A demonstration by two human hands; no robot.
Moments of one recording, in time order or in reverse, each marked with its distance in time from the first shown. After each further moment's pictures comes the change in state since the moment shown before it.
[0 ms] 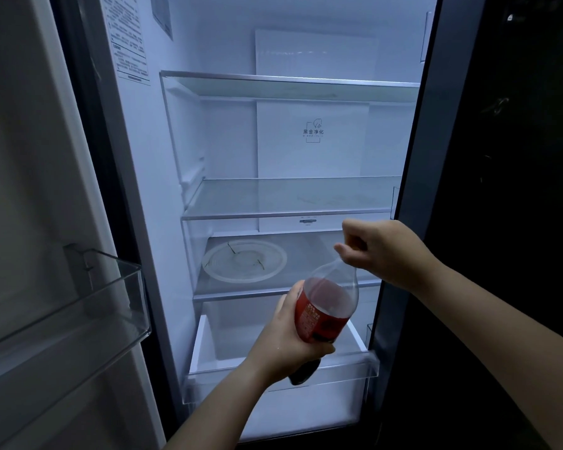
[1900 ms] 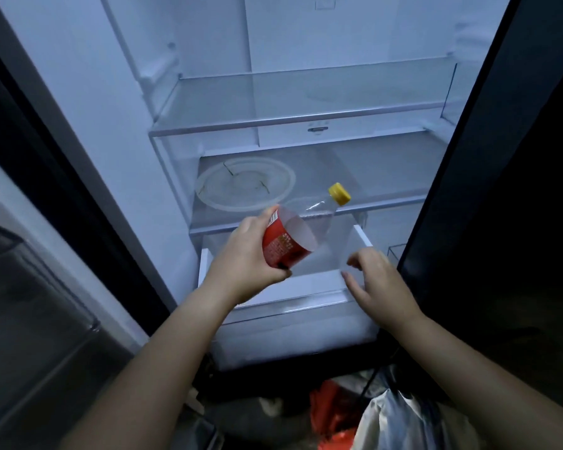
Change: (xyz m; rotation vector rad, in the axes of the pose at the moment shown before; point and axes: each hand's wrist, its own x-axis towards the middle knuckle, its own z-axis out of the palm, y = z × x) left_hand 0.032 -0.056 -0.066 0.533 0.027 -0.077; right_hand -0.126 0.007 0.186 0.194 -0.218 0.479
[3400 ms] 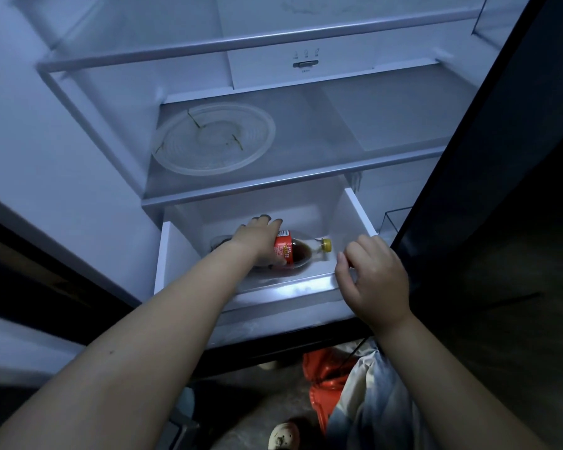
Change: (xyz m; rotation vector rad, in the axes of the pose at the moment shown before) left_hand 0.086 -0.060 0.123 0.557 -0.625 -0.112; right_hand -0.006 0.009 0.021 -0.081 0.361 -0.156
